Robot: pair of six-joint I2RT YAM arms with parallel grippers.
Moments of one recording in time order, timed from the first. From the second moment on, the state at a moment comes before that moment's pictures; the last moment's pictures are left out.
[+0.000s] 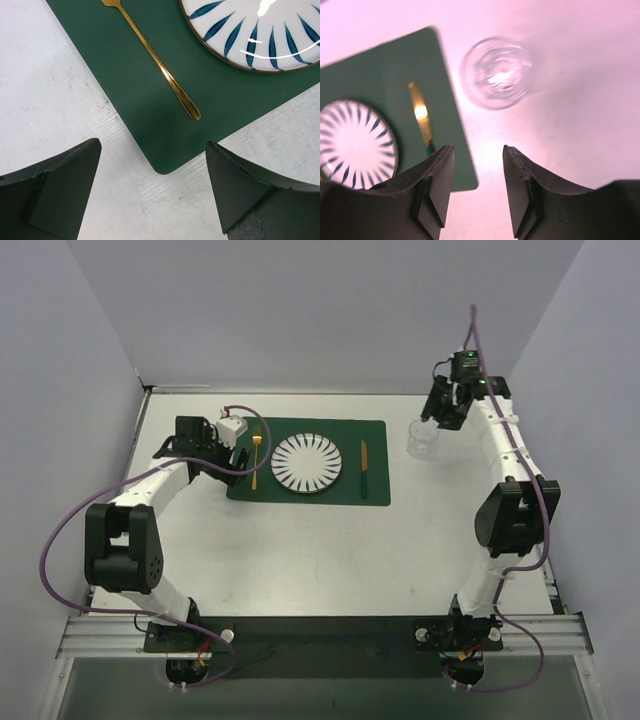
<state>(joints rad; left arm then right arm) -0.08 1.62 1.09 -0.32 0.34 0.38 0.11 1.87 1.83 -0.87 0.04 0.37</state>
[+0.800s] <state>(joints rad) -0.07 1.63 1.09 -0.32 0.34 0.39 -0.08 2.16 1.91 -0.83 -0.05 0.41</state>
